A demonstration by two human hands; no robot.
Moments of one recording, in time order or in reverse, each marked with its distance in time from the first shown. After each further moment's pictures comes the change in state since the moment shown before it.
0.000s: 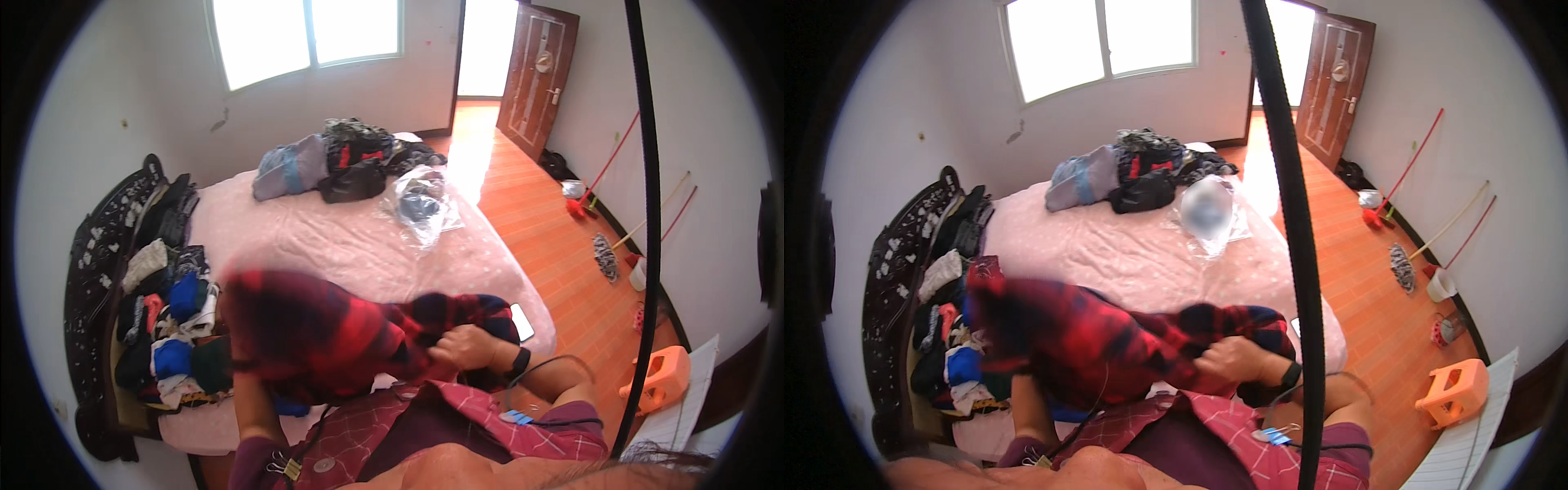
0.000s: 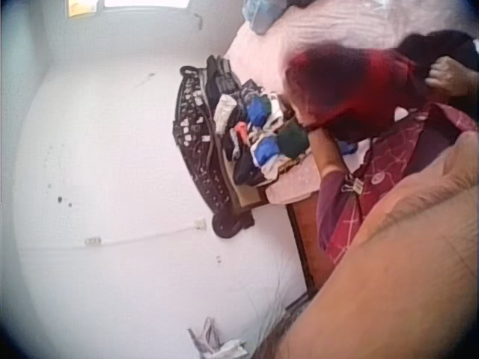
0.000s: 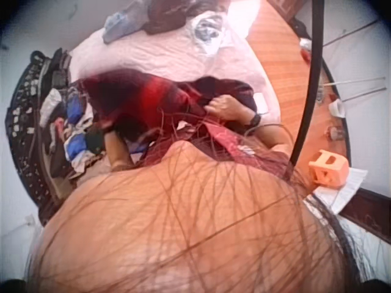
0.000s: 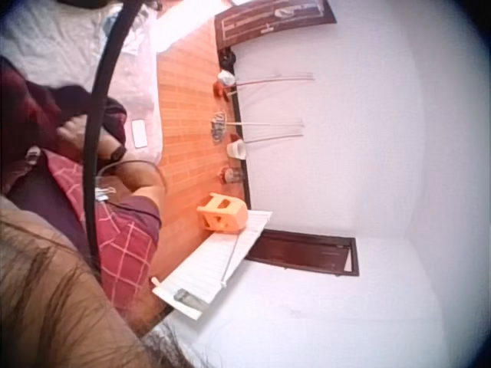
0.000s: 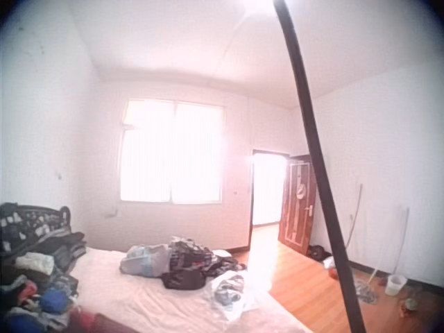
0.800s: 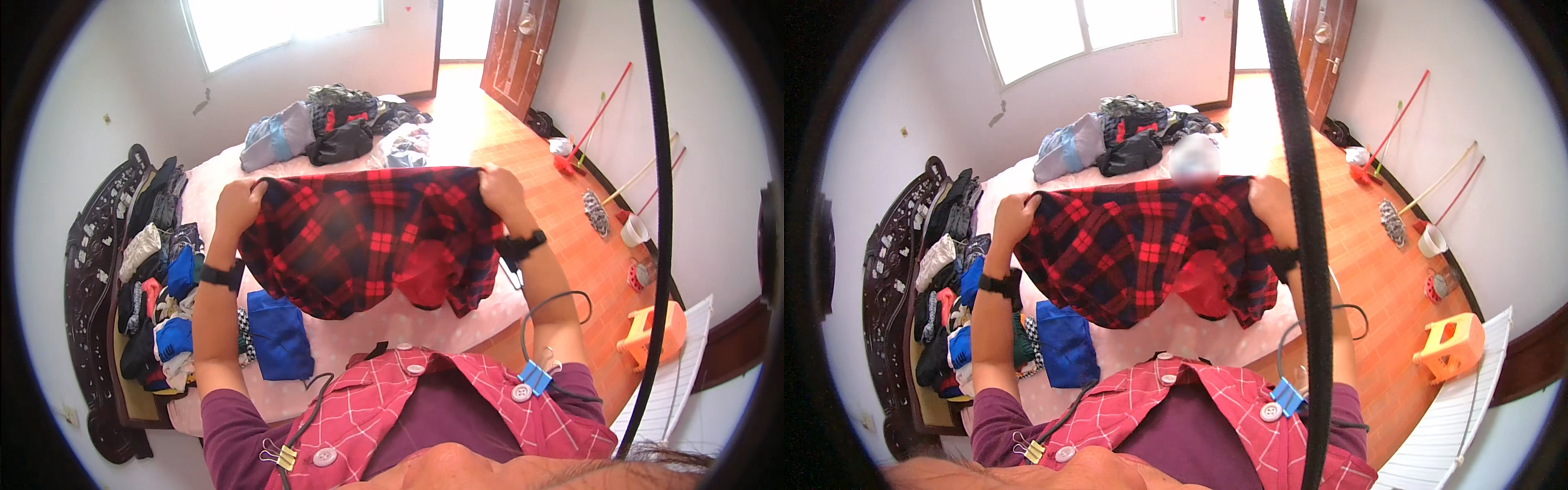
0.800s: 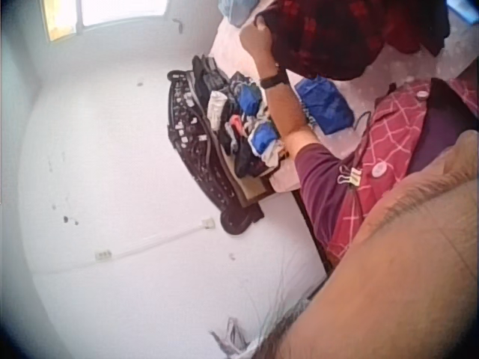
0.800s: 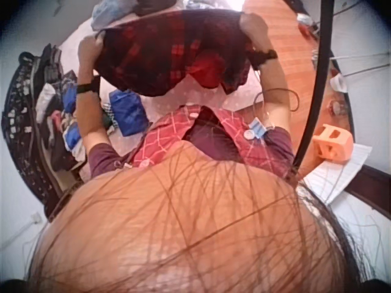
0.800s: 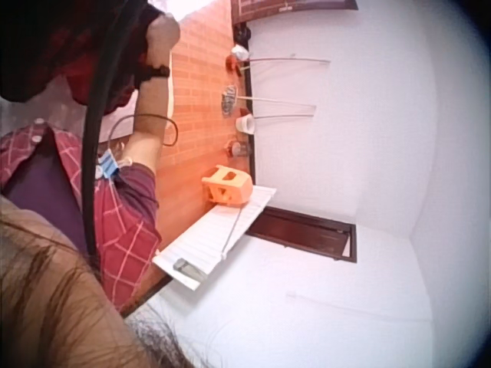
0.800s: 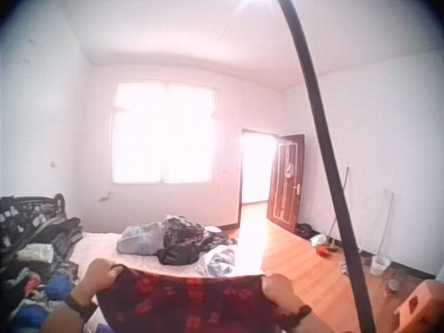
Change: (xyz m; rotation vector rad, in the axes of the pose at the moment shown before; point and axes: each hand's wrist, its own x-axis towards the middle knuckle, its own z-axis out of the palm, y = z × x) left_hand 0.140 0.076 -0.033 -0.188 -0.431 0.026; right_hand 0.009 0.107 -0.038 -0.287 0.219 1.074
